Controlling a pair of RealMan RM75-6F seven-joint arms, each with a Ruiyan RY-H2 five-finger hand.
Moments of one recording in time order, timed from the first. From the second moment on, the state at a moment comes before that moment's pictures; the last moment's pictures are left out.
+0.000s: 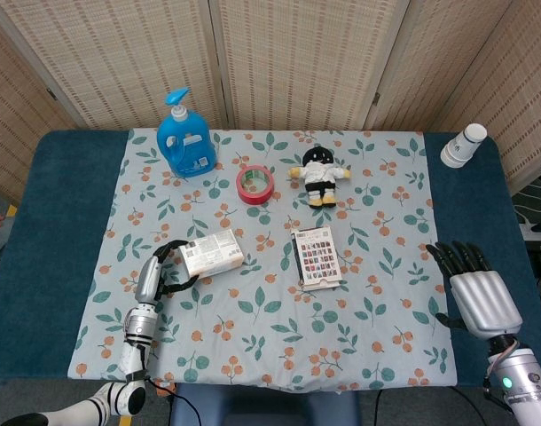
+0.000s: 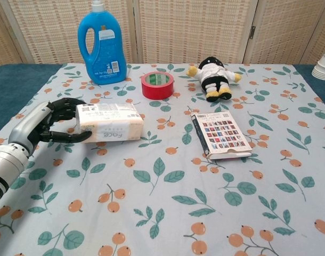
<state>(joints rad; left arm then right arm) -0.51 -1.99 -0.21 -0.87 1.30 1.22 -0.63 0.23 -0.81 0.05 -2.15 -1.32 1.27 -0.44</state>
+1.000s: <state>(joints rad) -0.45 -1.71 -0.25 -1.40 1.28 1.23 -0.40 0.23 -0.80 0.05 -2.18 -1.38 1.30 -0.38</state>
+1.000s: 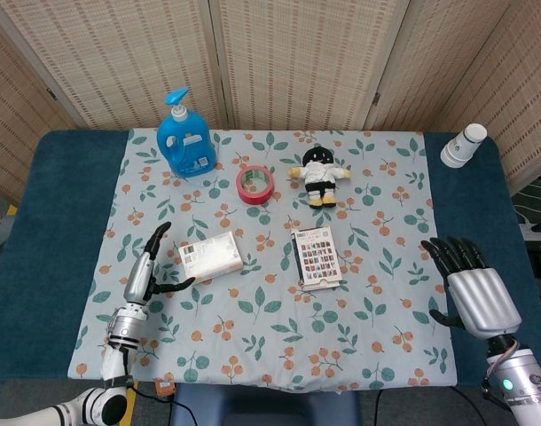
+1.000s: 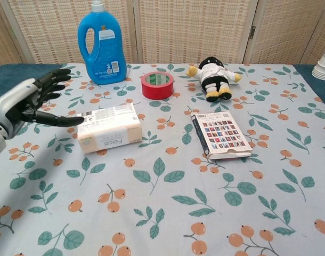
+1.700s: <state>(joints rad) -0.49 -1.16 -0.15 -1.84 1.00 1.28 0.86 0.20 -0.78 0.03 -2.21 -1.48 1.33 -0.39</state>
